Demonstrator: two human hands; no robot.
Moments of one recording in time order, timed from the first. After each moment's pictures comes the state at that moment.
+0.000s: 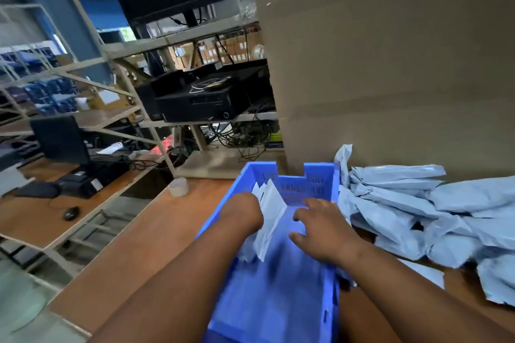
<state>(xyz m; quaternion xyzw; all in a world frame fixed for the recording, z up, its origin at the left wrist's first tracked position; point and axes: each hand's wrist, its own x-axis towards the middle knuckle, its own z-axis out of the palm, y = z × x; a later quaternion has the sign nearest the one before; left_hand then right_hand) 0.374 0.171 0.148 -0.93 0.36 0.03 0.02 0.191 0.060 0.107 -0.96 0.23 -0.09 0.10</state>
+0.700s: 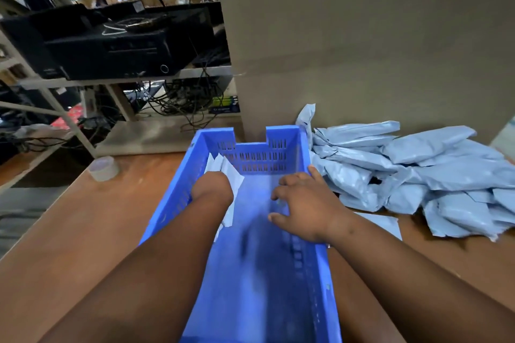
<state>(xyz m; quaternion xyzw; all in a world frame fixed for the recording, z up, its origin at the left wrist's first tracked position) 0.438 0.111 0.061 -0.92 0.37 0.07 0.06 0.198 0.061 0.088 -0.95 0.28 -0.06 0.08</state>
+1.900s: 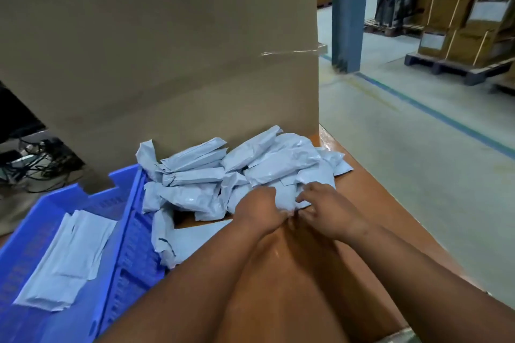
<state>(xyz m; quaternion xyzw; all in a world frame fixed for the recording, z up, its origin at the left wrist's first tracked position) -0.020 -0.039 0.049 -0.73 0.68 0.09 -0.07 -0.228 -0.074 0.022 -0.84 0.48 -0.14 0.20</state>
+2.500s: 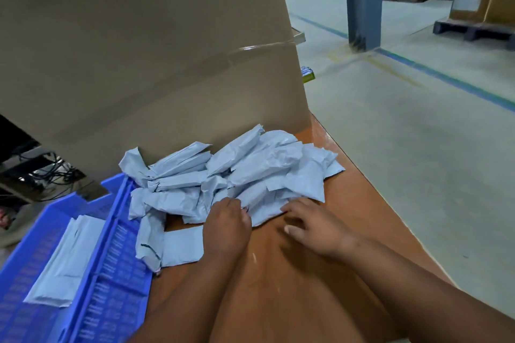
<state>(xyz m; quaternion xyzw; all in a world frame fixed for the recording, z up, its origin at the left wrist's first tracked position) -0.039 -0.024 0.011 -0.78 0.59 -0.12 -0.18 -0.277 -0.100 -0.035 -0.84 0.37 -0.19 0.35</state>
